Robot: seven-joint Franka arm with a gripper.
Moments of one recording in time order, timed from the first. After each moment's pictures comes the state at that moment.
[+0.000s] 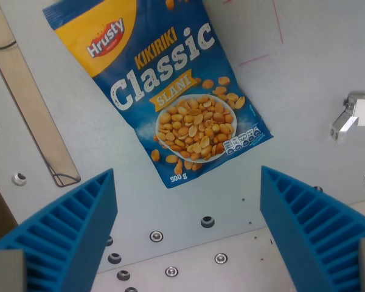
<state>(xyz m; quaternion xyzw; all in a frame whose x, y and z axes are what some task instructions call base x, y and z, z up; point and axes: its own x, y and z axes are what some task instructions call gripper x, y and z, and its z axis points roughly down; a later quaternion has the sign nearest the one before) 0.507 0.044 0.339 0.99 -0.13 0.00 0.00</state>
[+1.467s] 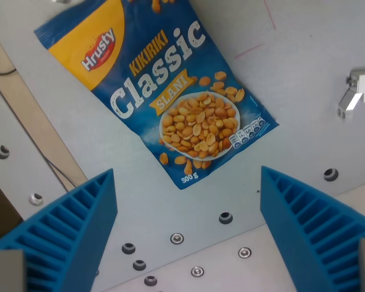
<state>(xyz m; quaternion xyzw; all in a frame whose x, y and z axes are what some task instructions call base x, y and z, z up) 0.507 0.044 0.339 0.98 -0.21 0.00 0.00</state>
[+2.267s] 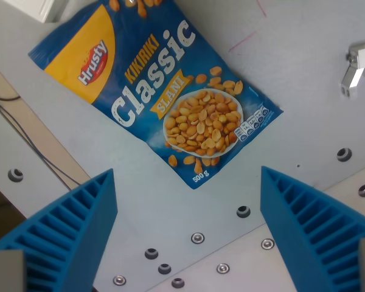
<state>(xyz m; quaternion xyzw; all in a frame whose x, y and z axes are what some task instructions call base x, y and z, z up) 0.507 0.044 0.339 0.96 -0.28 0.00 0.00</state>
